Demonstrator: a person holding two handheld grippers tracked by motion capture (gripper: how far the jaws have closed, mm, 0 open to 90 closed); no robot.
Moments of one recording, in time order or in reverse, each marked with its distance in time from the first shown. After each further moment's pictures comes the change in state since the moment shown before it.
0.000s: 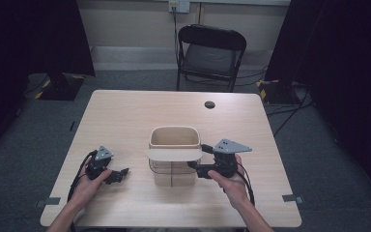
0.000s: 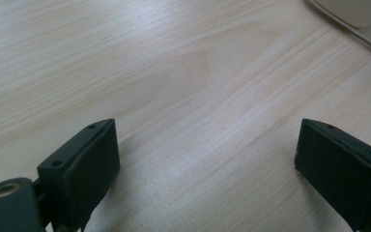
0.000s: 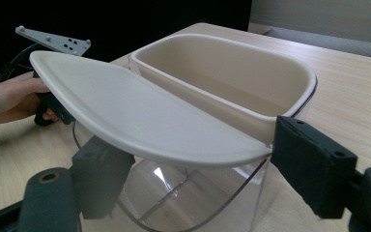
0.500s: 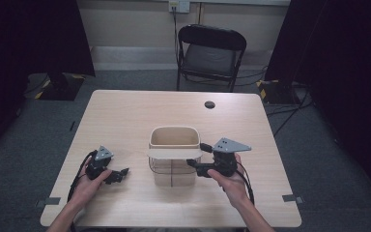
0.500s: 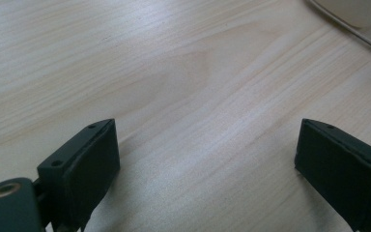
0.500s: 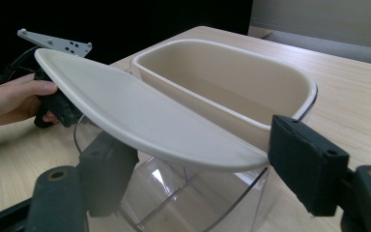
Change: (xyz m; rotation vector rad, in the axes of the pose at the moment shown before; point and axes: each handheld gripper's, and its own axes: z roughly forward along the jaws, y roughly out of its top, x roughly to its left) left arm 0.000 0.000 0.000 -0.001 0.000 0.000; right arm 0.001 0.004 0.001 -0.007 0.001 -0.014
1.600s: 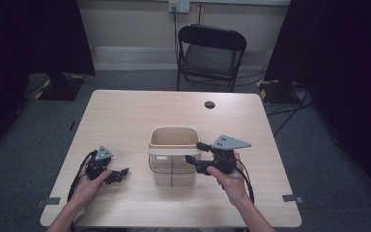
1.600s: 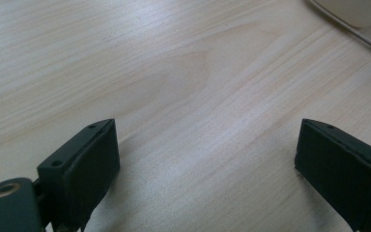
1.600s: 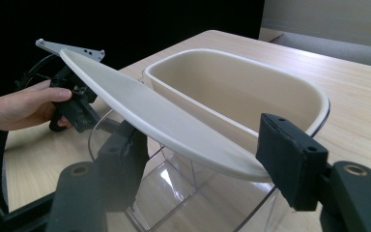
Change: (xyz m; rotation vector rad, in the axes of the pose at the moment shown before) left arm 0.000 0.000 0.000 0.000 0.000 0.000; right arm 0.000 0.009 0.001 -0.005 0.044 0.008
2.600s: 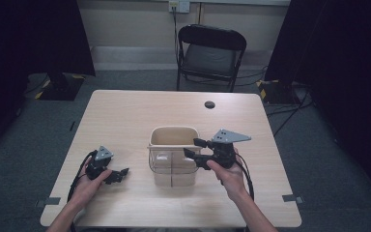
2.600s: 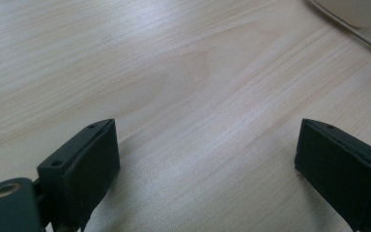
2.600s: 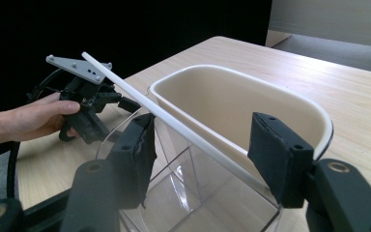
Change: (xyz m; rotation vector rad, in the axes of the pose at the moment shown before) left arm 0.000 0.000 0.000 0.001 0.000 0.000; right arm -0.004 0.016 0.003 -0.007 0.032 0.014
